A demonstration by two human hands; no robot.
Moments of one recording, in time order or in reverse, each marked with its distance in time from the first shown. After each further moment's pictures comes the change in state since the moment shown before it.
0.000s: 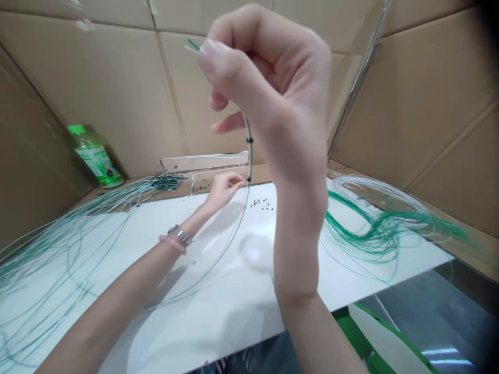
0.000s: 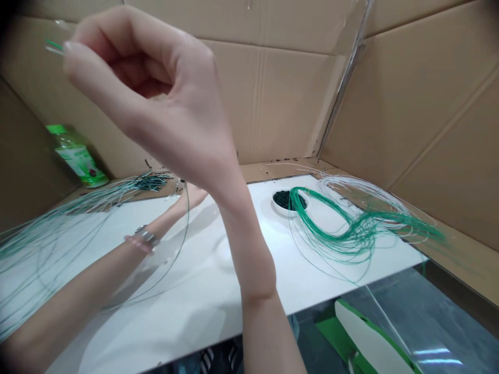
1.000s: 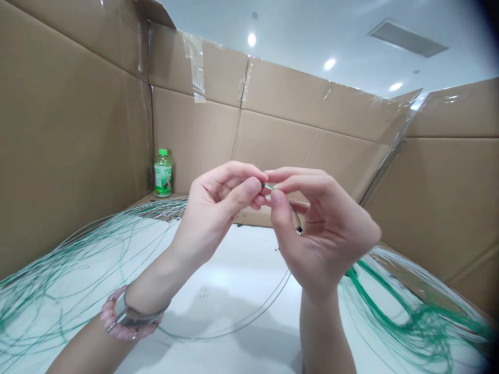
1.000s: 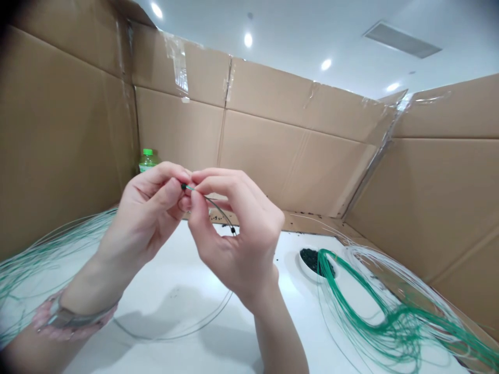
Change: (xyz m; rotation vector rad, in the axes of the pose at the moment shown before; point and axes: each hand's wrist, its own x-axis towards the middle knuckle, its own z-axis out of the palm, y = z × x) left_hand -0.085 0.161 -0.103 -0.741 0.275 0.315; right_hand -0.033 -0.014 0.051 -0.149 0.097 -0.310
